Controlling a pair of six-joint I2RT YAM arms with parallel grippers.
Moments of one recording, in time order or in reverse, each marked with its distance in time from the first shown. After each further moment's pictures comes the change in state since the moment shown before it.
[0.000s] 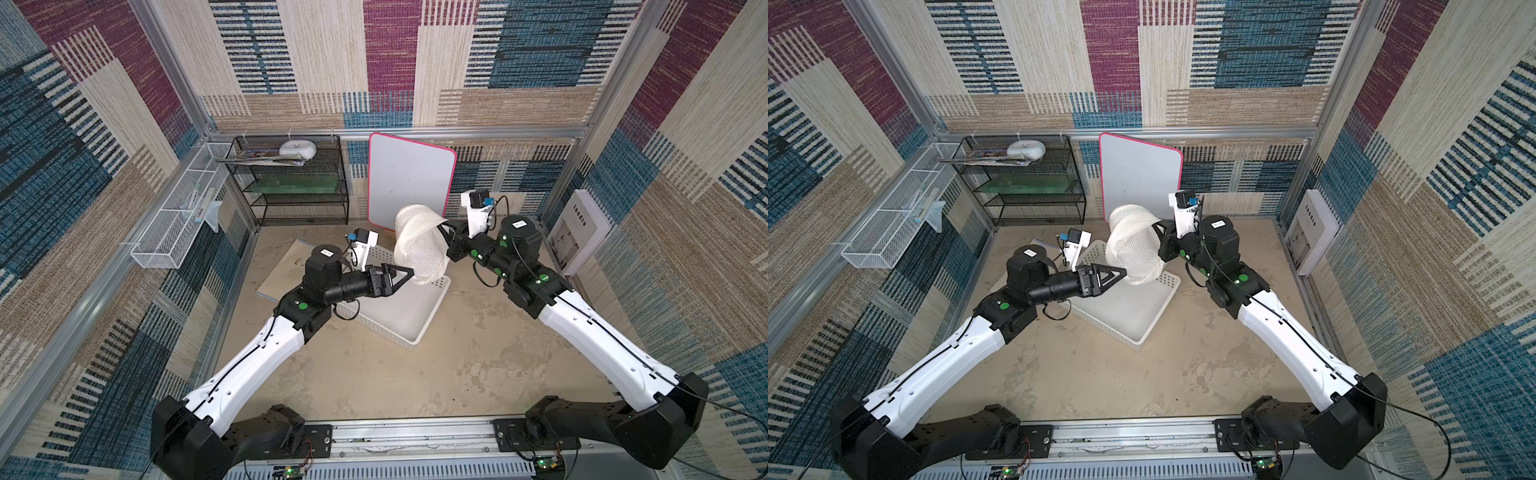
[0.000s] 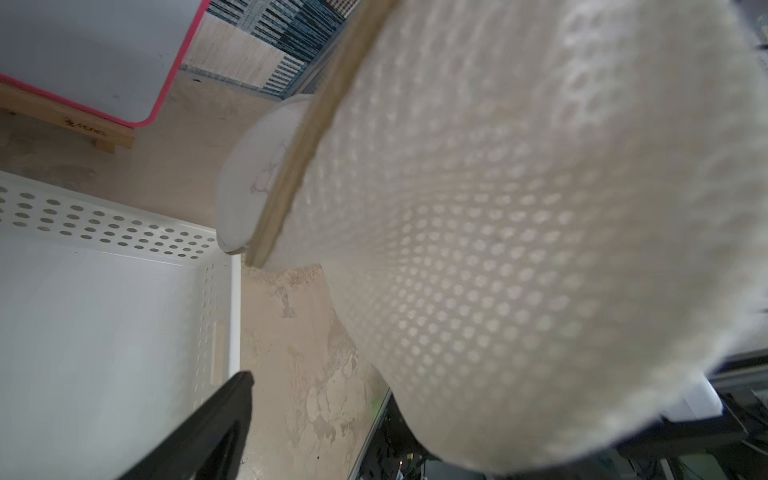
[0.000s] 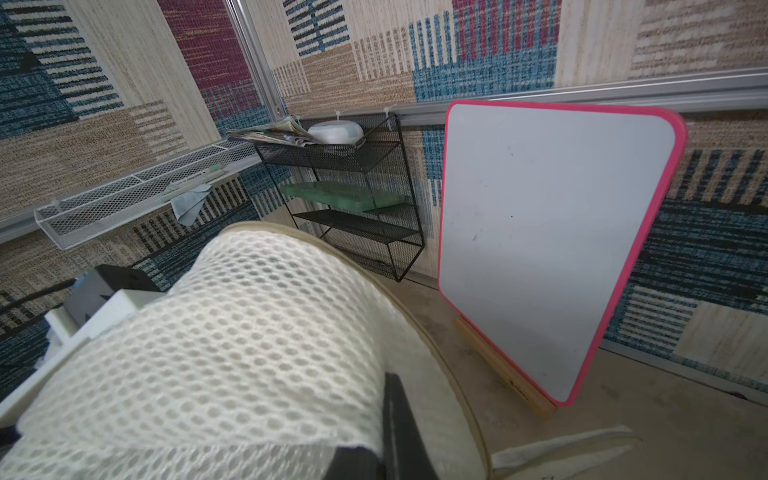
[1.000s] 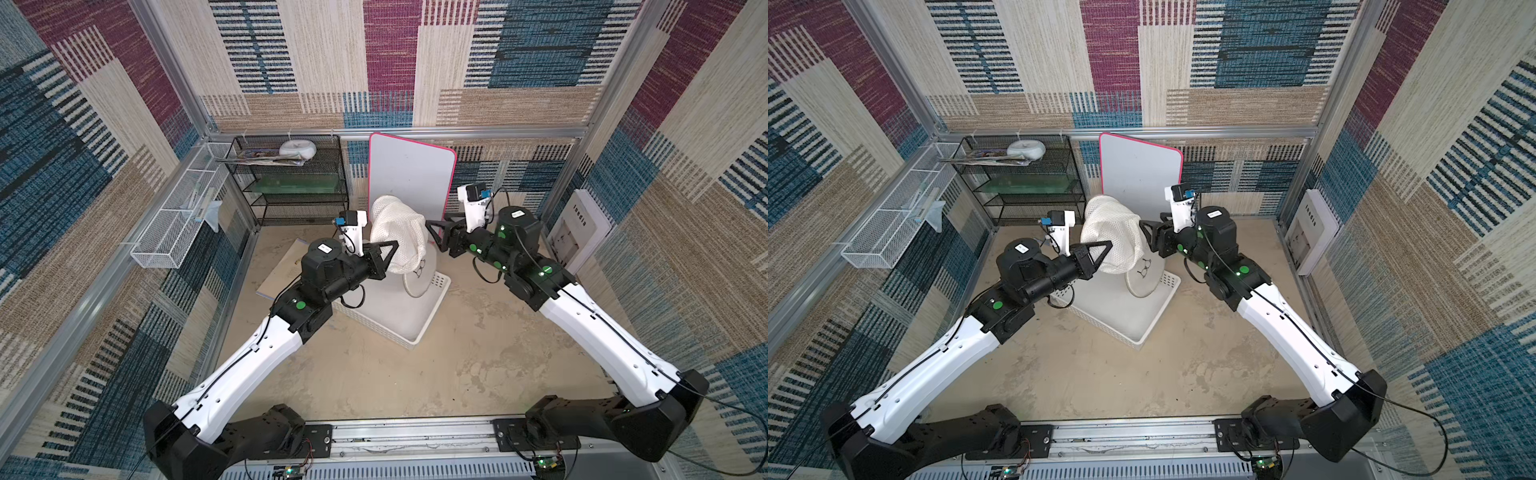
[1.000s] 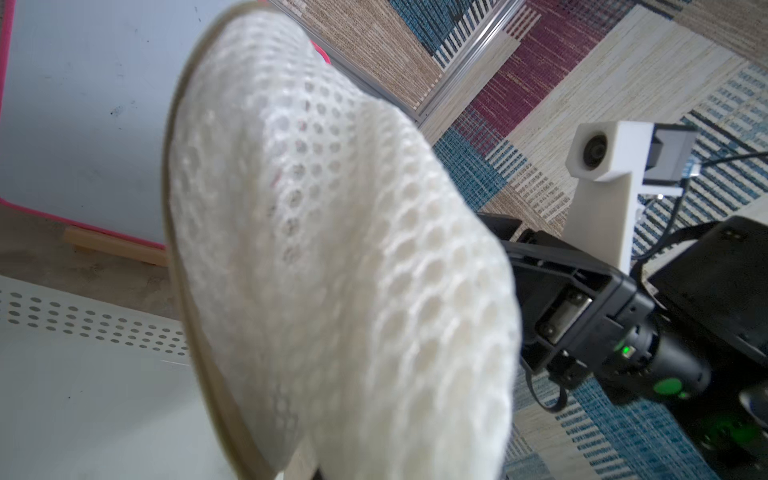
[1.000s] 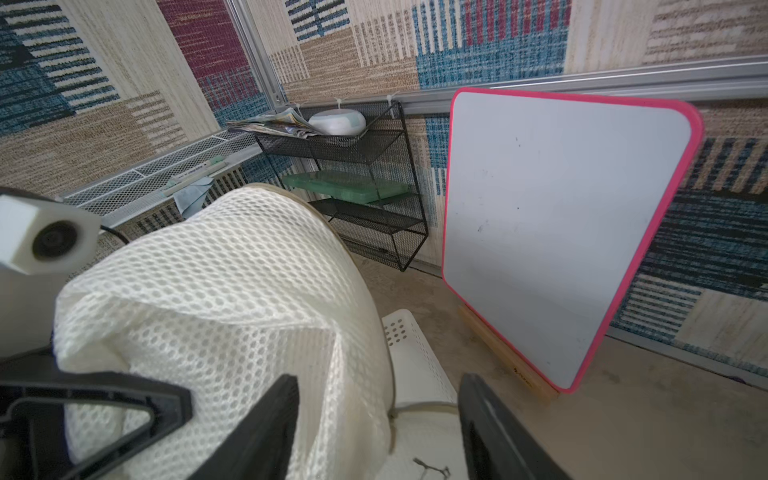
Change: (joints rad) left arm -0.029 0.006 0.146 -0.023 -0.287 0.139; right arm -0.056 0.008 0.101 -0.148 -0.080 -0.020
